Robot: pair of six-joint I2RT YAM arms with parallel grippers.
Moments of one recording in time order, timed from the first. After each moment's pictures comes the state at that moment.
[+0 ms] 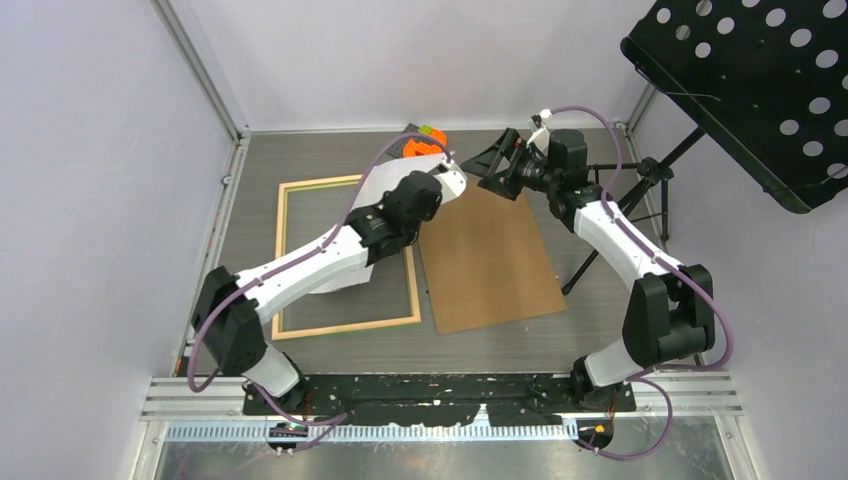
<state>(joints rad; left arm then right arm) -0.84 1.54 1.32 -0.32 -0.64 0.47 0.24 1.49 1.14 0.04 -0.63 0.86</state>
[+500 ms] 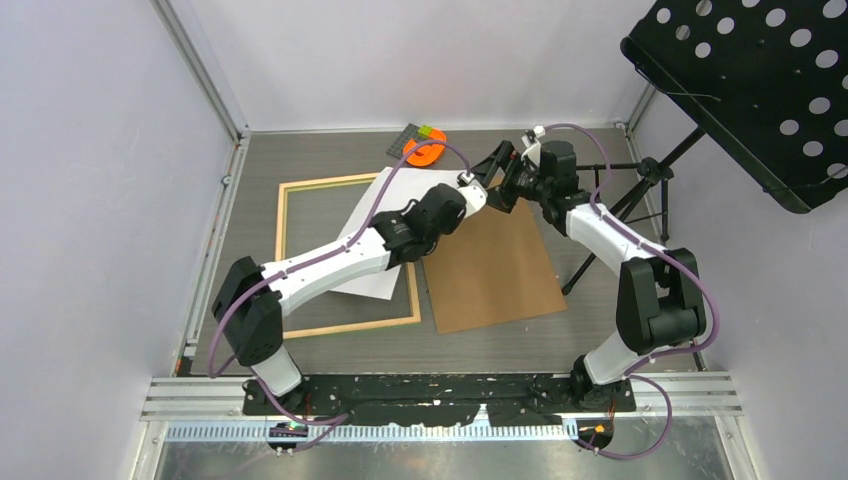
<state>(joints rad) -0.92 1.65 1.36 -0.42 -0.55 0.31 0.23 1.58 1.07 0.13 -0.63 0.94</state>
